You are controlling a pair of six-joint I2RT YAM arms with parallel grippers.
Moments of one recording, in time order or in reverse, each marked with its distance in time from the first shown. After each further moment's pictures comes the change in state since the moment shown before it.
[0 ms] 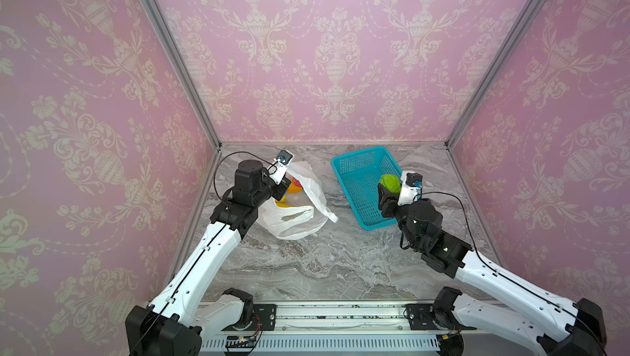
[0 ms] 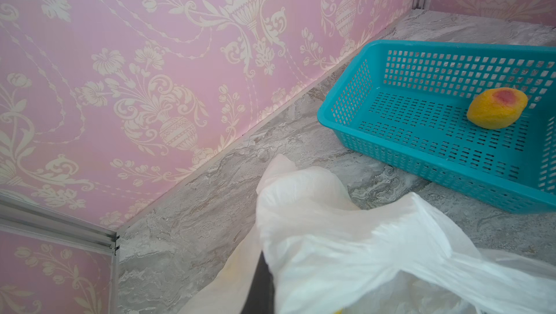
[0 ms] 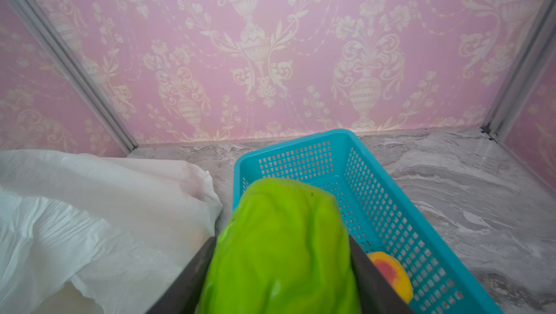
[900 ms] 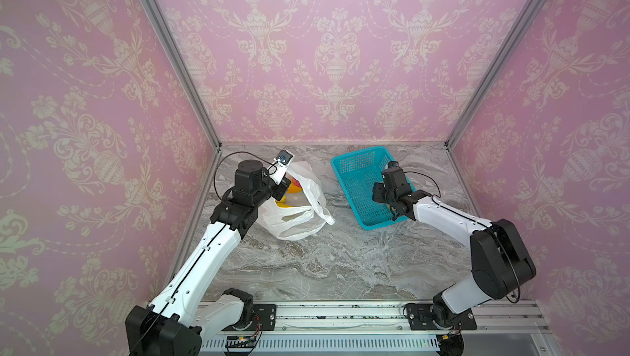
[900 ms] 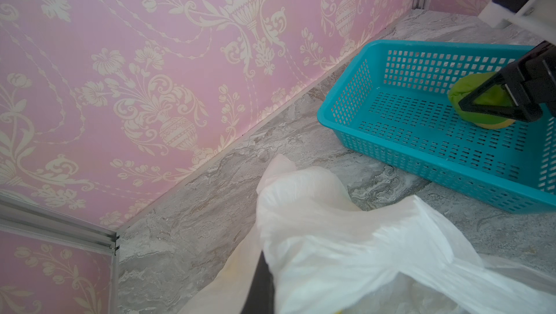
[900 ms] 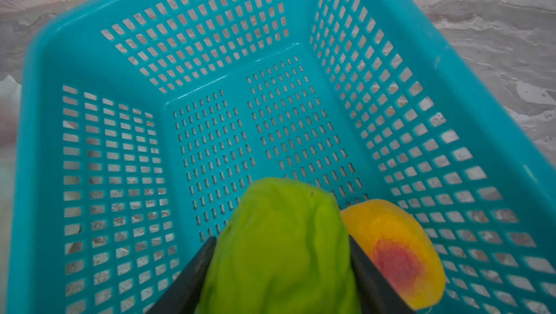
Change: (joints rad) left arm 0.000 0.001 0.000 0.000 0.000 0.000; right arm -0.345 0.693 0.332 -0.290 -0.353 0.143
